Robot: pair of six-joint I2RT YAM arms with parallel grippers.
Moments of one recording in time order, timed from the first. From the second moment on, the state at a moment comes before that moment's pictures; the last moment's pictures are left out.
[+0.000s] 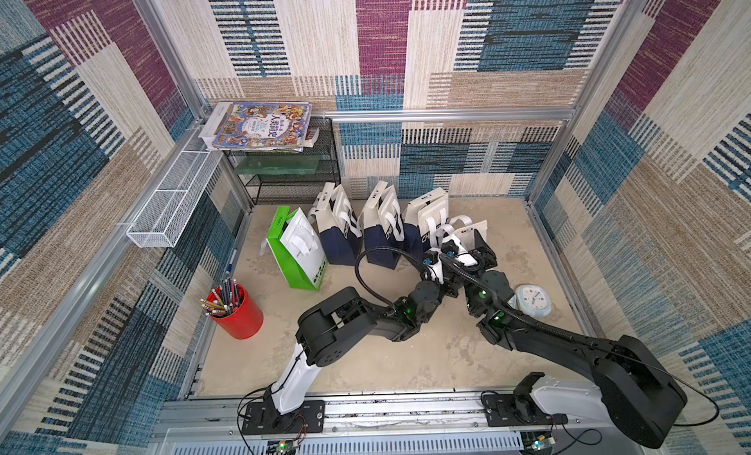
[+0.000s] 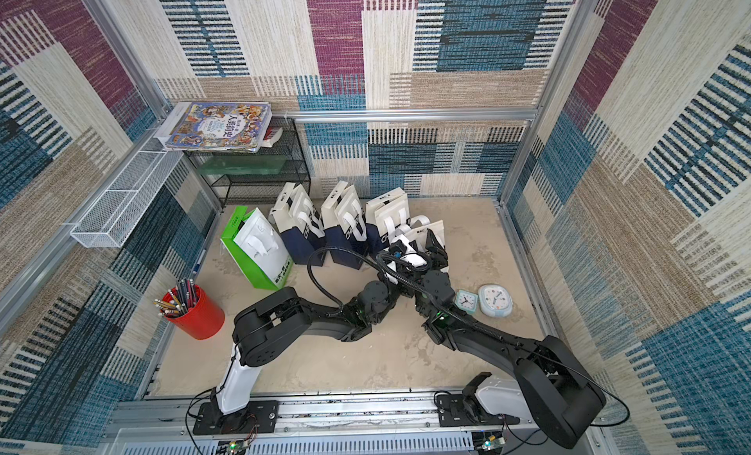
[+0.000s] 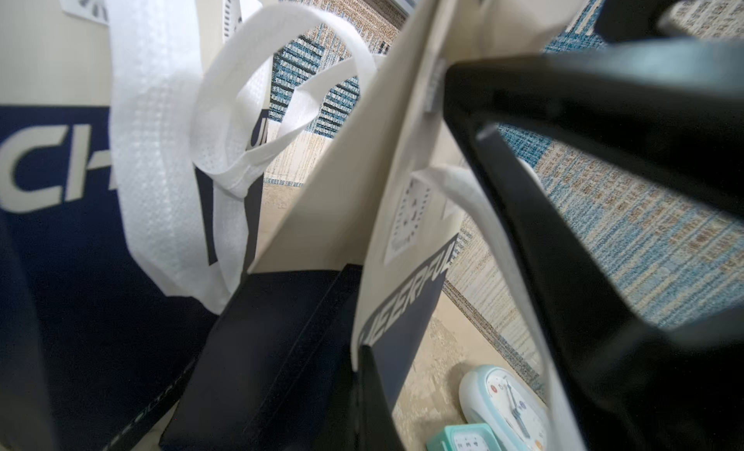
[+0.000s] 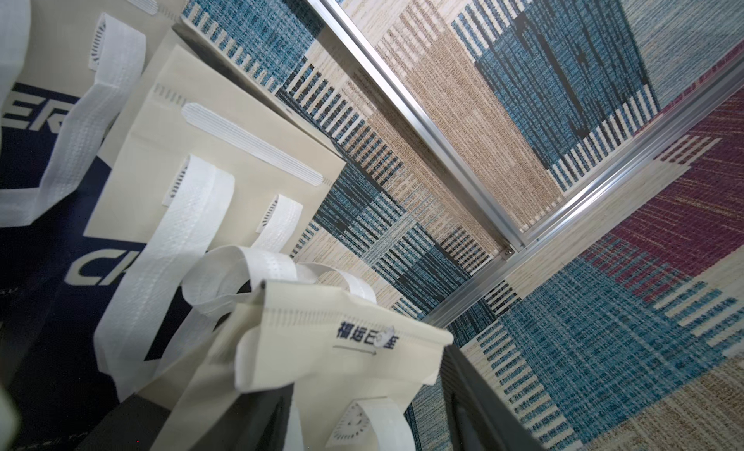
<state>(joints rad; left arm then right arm) -1.05 2.13 1.12 1.03 -0.41 -0.43 0.61 1.24 0.50 0.89 0.65 -0.86</state>
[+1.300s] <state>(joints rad) -1.05 2.13 1.11 1.03 -0.42 -0.43 0.47 1.27 0.69 0.68 0.57 -0.81</state>
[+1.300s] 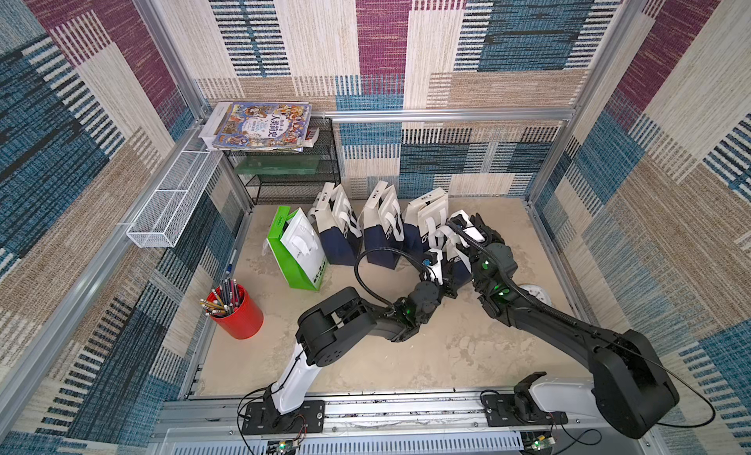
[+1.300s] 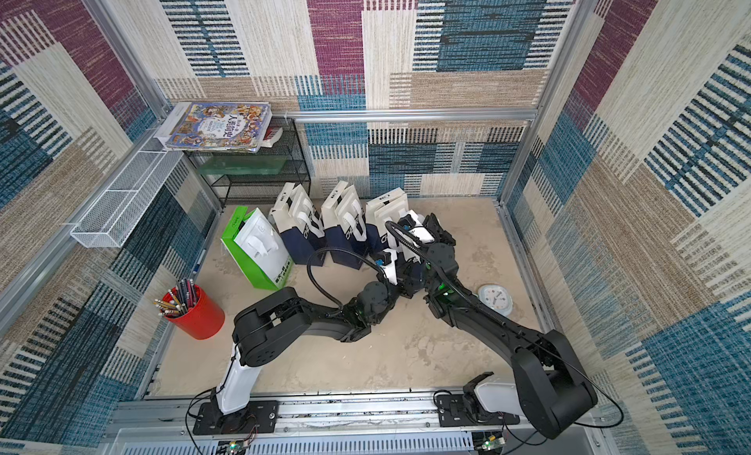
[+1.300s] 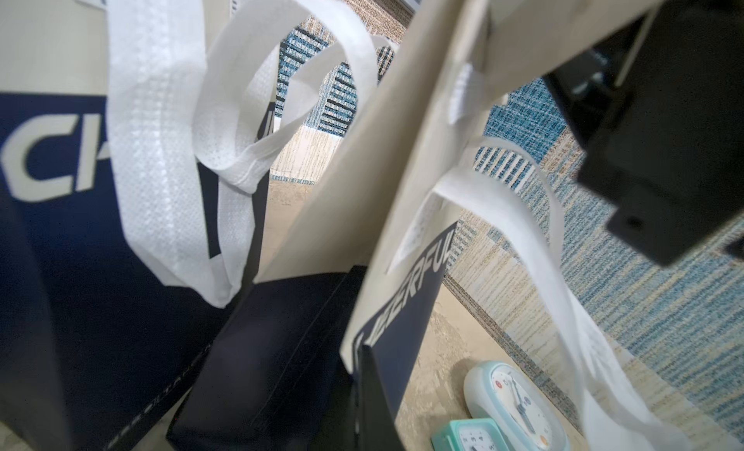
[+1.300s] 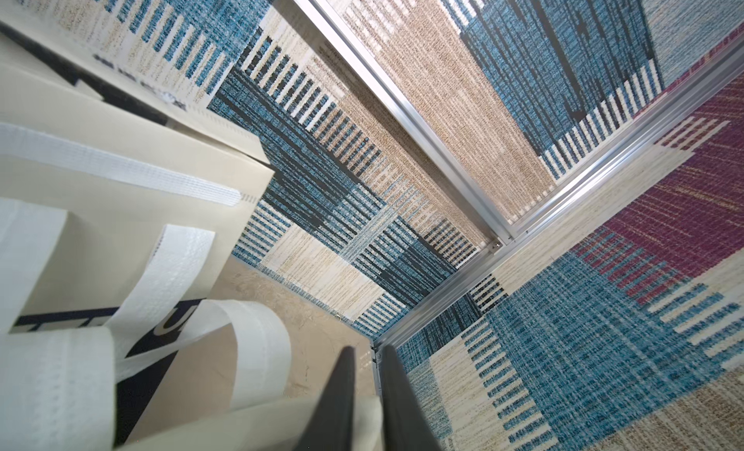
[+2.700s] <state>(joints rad) -1.05 2.14 1.12 1.02 -0.42 -0.43 0.56 1.17 0.55 0.66 0.48 -0.79</state>
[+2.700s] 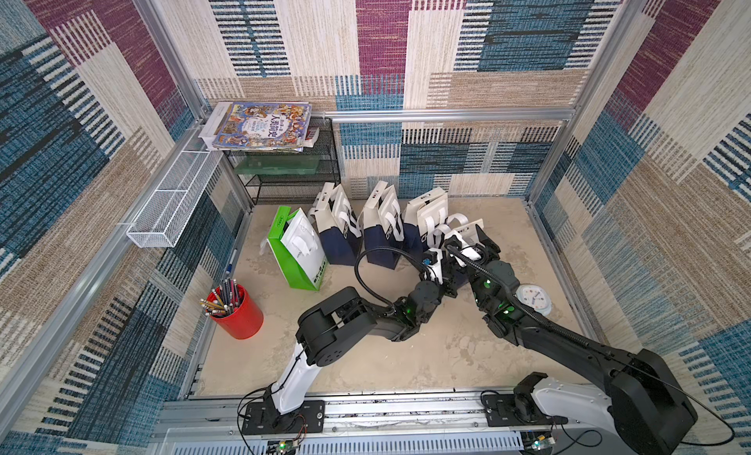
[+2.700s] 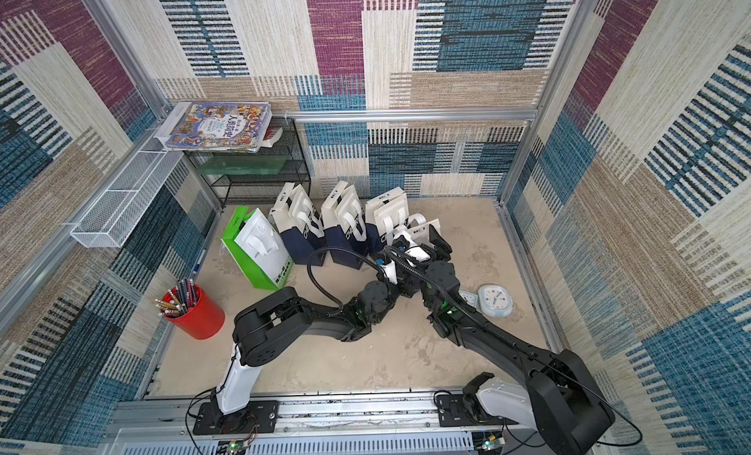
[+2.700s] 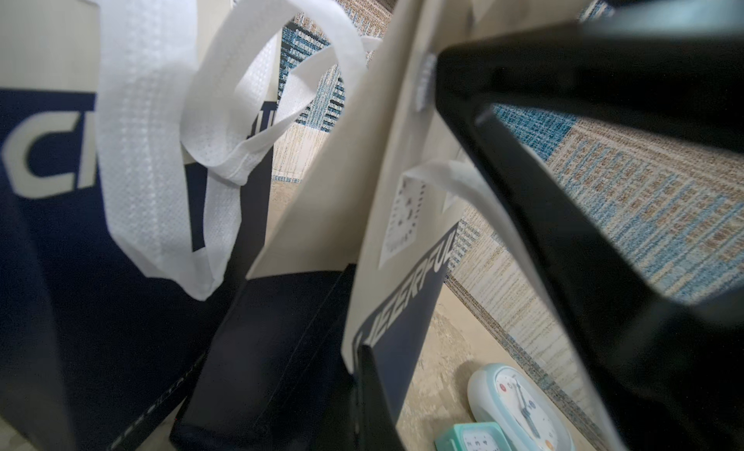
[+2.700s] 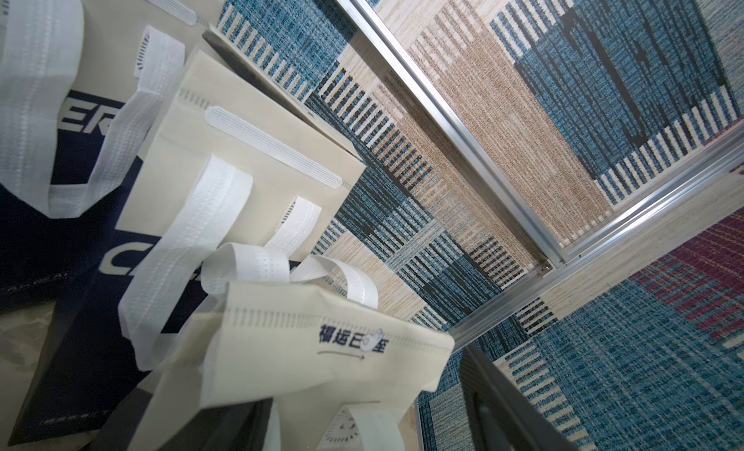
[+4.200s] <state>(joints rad) -1.05 2.13 1.11 1.03 -0.43 -0.43 0.42 1.36 0.81 0.53 0.44 -0.95</state>
